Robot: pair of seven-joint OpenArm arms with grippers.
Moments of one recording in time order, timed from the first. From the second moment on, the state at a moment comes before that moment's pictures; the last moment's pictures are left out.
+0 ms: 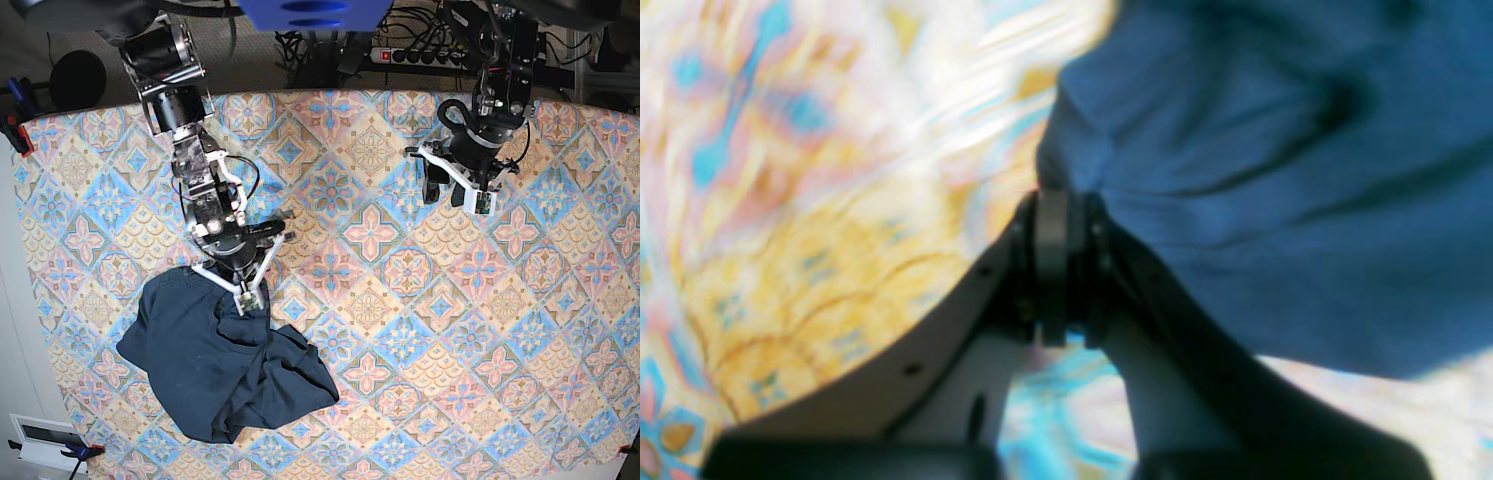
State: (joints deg) left arm 22.5 -17.2 1.0 109.2 -24.3 -1.1 33.7; right arm 11.4 7.2 -14.9 79.7 2.0 1.3 -39.6
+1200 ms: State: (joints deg) left arm -3.4 -15.6 14.5 91.2 -23.6 -1.1 33.0; right arm -25.6 12.3 55.4 110.6 59.3 0.7 -42.7
